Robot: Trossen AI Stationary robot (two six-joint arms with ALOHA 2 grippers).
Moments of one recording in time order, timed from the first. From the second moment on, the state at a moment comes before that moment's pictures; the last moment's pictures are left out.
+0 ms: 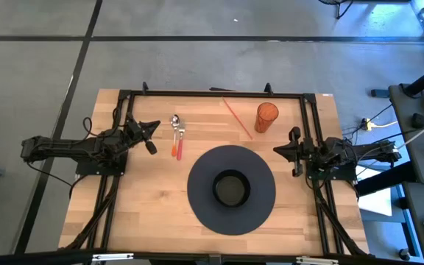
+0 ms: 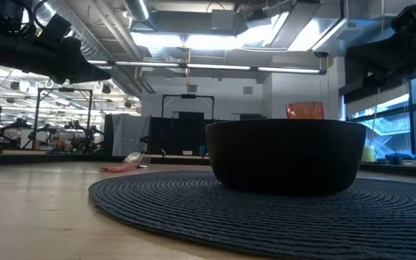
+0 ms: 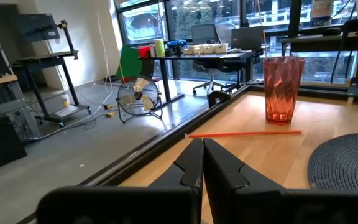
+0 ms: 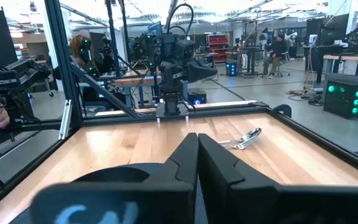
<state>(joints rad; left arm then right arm) 0.08 0.27 0.05 0.20 -0.62 0.07 0.14 0.01 0.01 0.09 0.22 0.05</state>
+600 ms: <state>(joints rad) 0.08 0.27 0.05 0.20 -0.58 0.07 0.14 0.01 0.01 0.09 0.22 0.05</state>
